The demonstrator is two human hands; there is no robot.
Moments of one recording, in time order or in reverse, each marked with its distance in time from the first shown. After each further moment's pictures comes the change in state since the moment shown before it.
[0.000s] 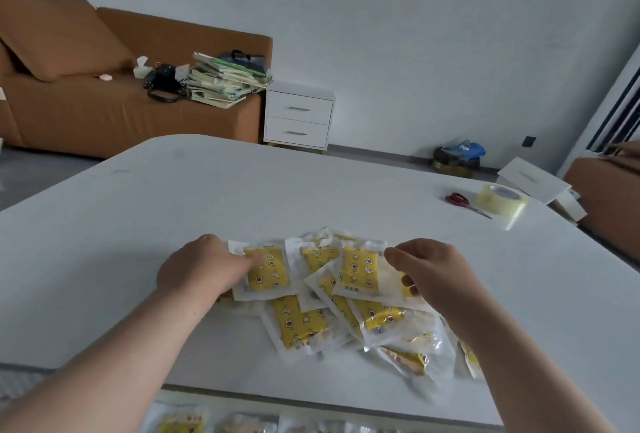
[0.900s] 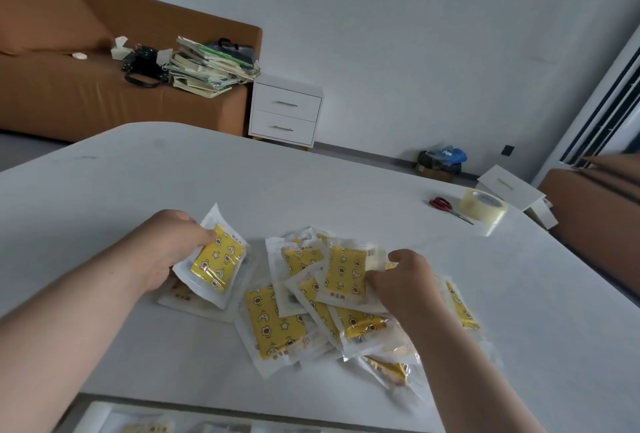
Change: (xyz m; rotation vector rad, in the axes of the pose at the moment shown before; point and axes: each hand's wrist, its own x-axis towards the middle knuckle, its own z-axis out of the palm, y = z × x) left_hand 0.029 0.002 -0.017 -0.699 -0.173 -0.149; right_hand 0.021 0.004 0.028 -0.188 0.096 0.216
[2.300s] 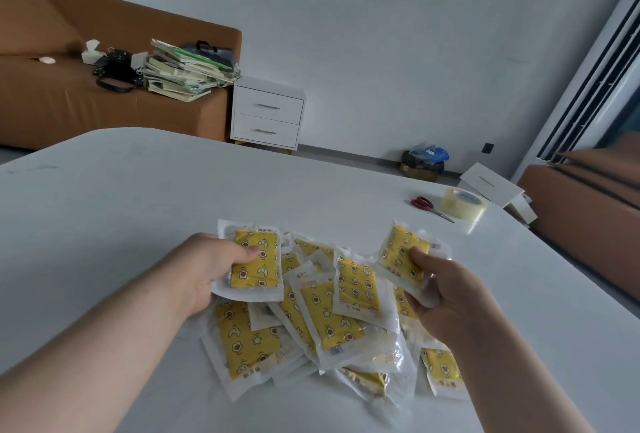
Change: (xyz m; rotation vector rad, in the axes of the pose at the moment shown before) left_hand -0.024 0.021 0.067 -0.306 -0.275 -0.129; right_hand 0.020 0.031 -0.055 1.150 -0.106 0.346
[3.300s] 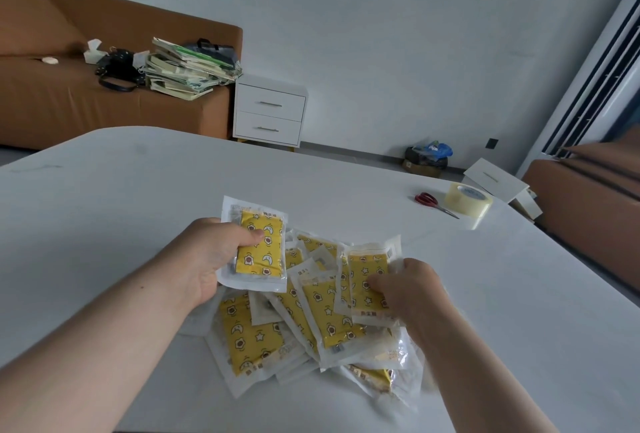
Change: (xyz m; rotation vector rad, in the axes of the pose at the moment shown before) left_hand -0.013 0.014 0.002 -0.054 0.015 0.082; right_hand 0.007 0.032 0.022 -1.006 0.150 -0.255
